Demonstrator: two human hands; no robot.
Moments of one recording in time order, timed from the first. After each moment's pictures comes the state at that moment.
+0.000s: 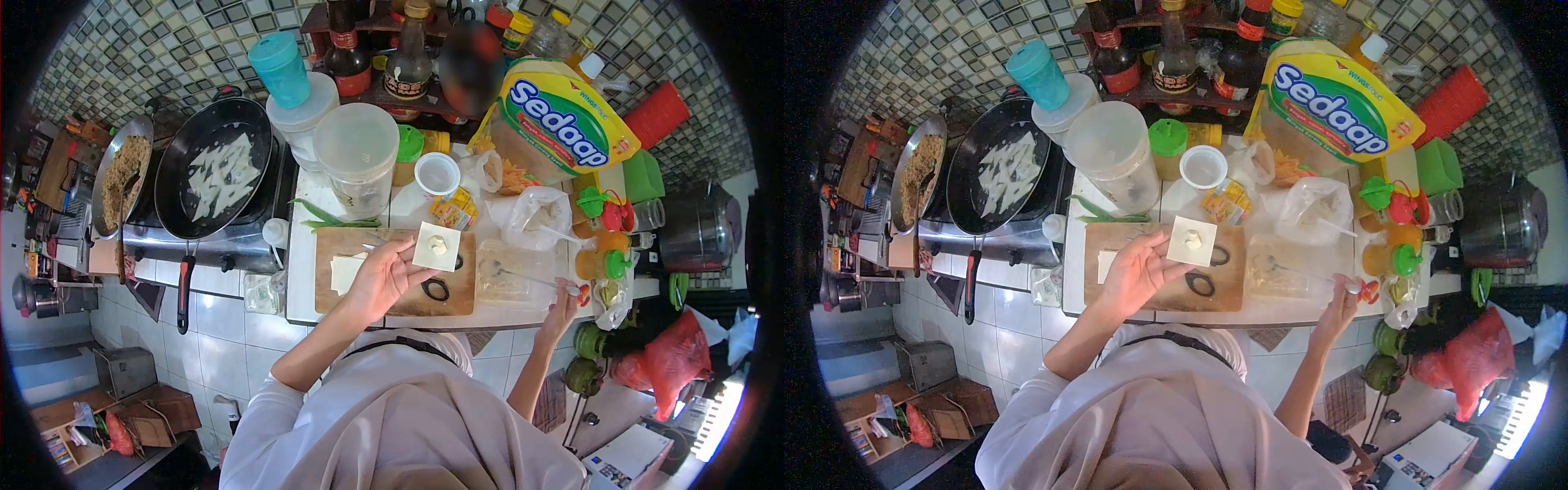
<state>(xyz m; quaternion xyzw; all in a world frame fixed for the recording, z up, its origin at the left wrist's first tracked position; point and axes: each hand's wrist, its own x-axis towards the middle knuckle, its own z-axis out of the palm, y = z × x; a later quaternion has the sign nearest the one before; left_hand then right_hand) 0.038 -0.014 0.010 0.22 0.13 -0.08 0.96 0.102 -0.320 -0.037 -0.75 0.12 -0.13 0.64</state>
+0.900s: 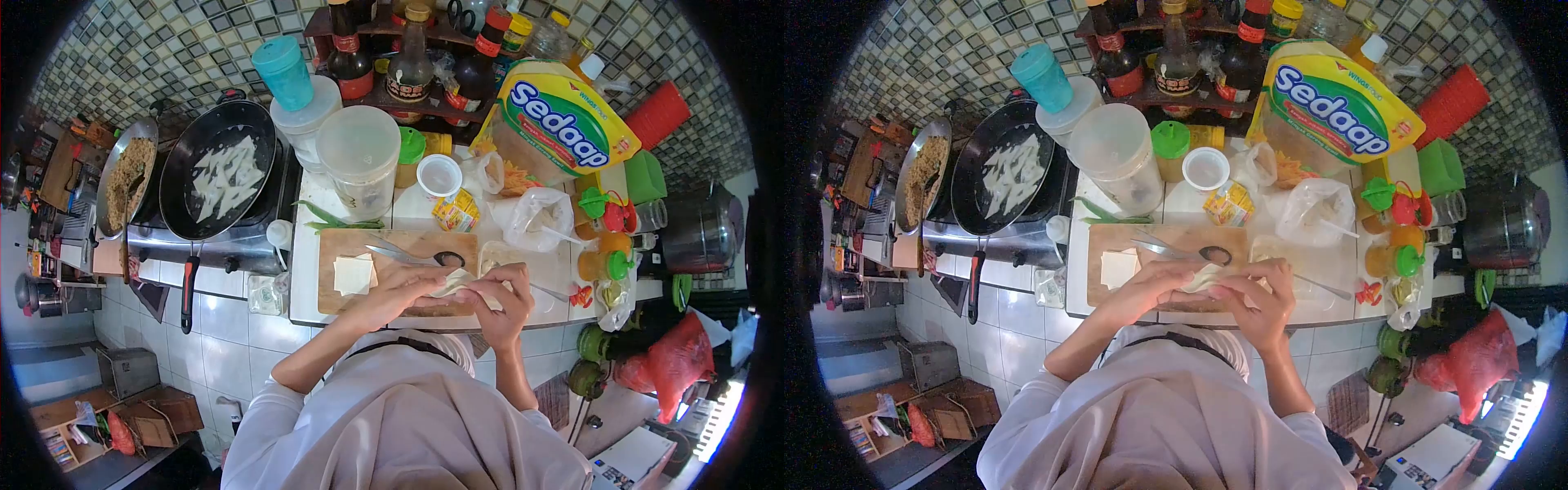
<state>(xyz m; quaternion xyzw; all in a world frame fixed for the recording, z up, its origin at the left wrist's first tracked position) 0.026 -0.024 0.029 0.43 0.03 -0.20 0.88 0.076 -0.198 0.032 -0.81 -0.33 -0.17 0.45</state>
